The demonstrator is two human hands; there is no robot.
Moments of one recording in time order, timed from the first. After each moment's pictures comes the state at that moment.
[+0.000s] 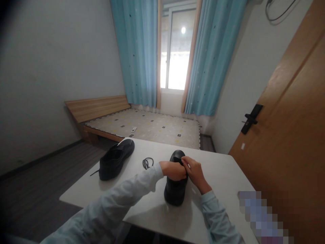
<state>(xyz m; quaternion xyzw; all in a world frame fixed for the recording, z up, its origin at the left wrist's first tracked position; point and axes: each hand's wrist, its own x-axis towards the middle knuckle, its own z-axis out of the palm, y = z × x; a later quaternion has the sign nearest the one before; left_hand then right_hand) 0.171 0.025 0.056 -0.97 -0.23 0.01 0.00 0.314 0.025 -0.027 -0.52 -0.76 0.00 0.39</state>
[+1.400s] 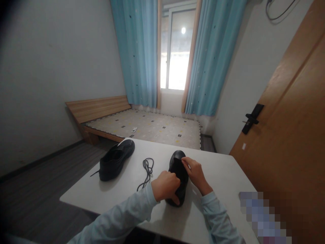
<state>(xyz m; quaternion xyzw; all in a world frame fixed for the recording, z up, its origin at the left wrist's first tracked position) 0.145 -0.013 0.026 -0.93 -0.35 0.07 -0.06 0.314 0.024 -0.027 -0.51 -0.76 0.01 0.40</state>
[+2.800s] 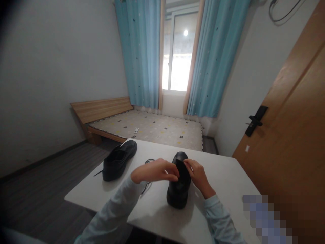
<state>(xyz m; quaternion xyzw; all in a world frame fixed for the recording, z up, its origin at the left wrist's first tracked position) 0.089 0.014 0.069 -0.92 -0.24 -0.14 -0.28 0.317 0.025 -0.033 -0.50 -0.76 0.02 0.41</state>
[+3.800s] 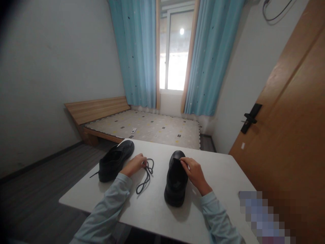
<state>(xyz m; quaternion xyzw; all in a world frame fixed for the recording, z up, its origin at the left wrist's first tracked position) 0.005 0.089 -0.046 -0.81 -0.57 -0.10 -0.12 0.314 0.023 -0.028 -0.50 -0.77 0.02 0.40</state>
